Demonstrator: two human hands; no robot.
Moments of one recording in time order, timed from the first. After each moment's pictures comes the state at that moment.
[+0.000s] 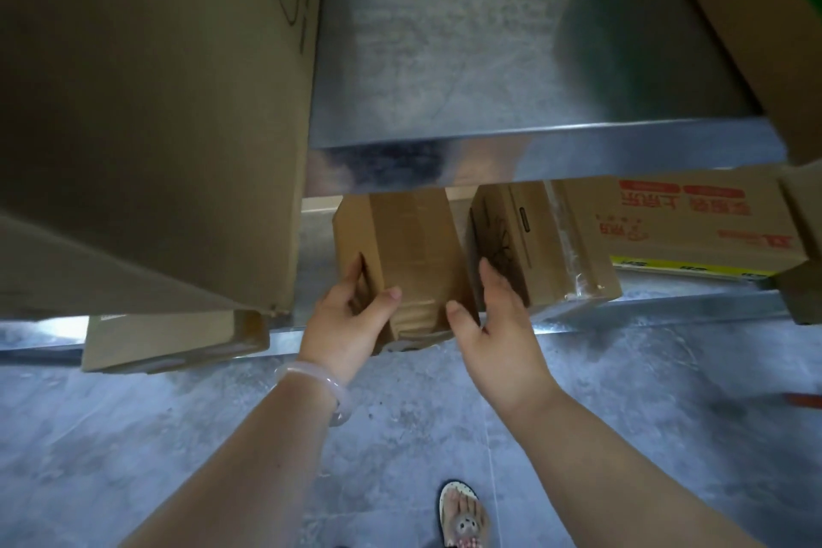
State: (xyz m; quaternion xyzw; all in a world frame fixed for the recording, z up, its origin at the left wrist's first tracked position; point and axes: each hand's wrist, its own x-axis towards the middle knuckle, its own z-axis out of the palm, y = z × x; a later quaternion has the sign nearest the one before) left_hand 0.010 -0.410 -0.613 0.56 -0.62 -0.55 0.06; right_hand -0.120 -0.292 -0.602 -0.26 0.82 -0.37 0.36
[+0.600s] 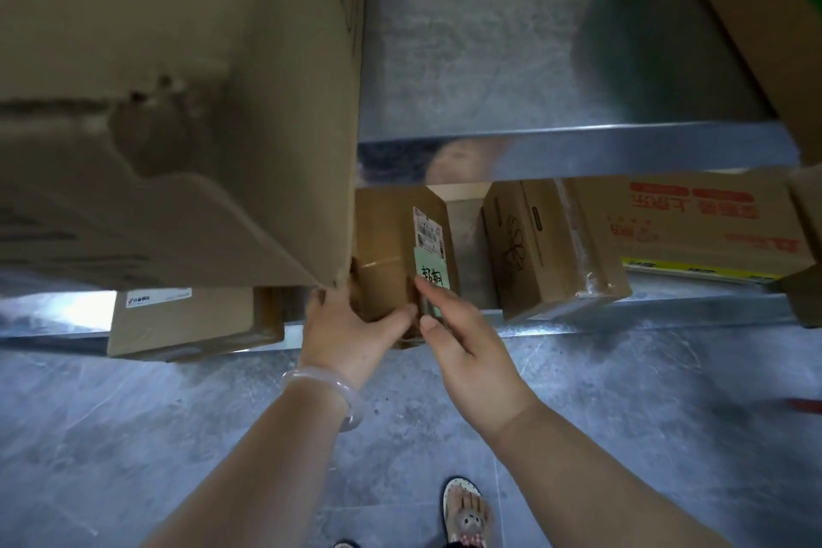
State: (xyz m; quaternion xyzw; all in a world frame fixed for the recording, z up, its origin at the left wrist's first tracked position) left_hand 0.021 -0.397 -0.581 0.60 -0.63 -0.49 0.05; right_hand -0.084 -0.293 -0.593 -0.32 0.72 -0.43 0.43
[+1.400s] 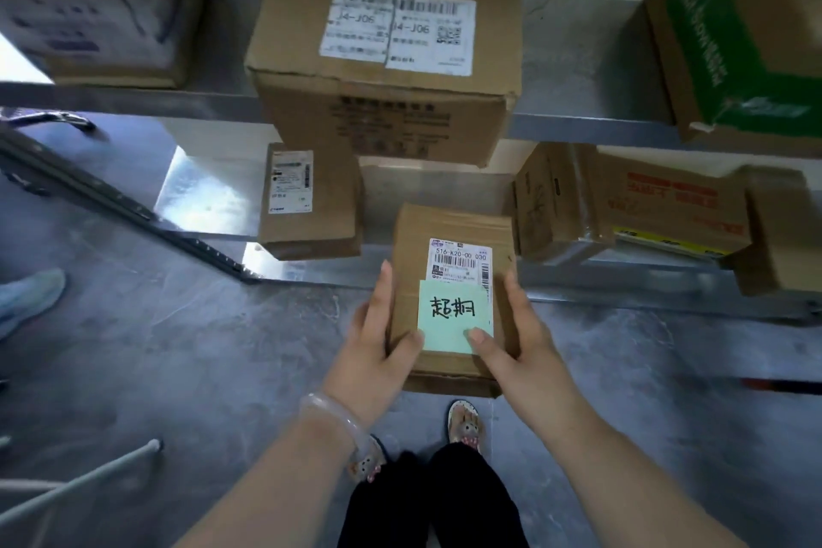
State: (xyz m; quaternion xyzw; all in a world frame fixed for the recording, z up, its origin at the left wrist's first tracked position) left_hand 0.170 -0.284 -0.474 0.50 -0.64 -0.58 0.08; right_hand 0.005 -0.186 -0.469 -0.30 0.79 -0.33 0.42
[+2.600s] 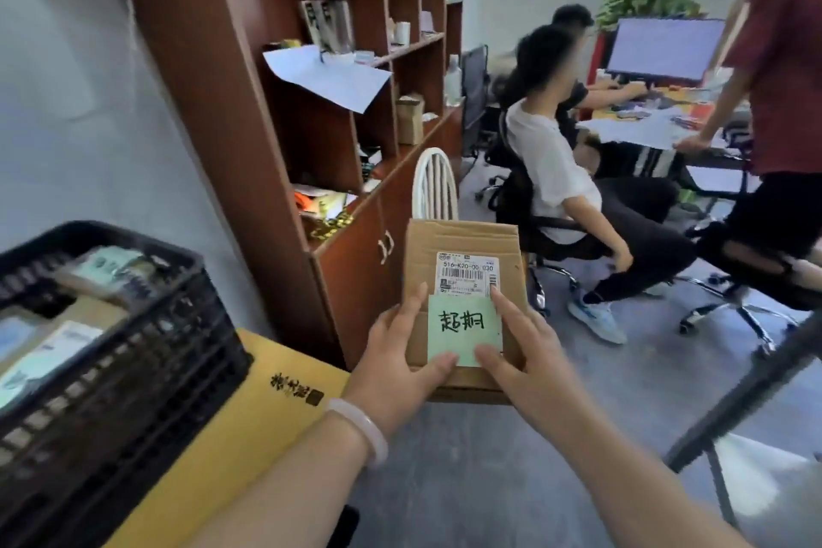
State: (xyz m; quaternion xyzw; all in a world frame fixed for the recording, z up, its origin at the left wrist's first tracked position) left_hand 0.338 0.032 -0.198 0.86 -0.17 -0.05 0.48; right_hand 0.297 -0.156 -0.203 -0.88 0.03 -0.11 0.46
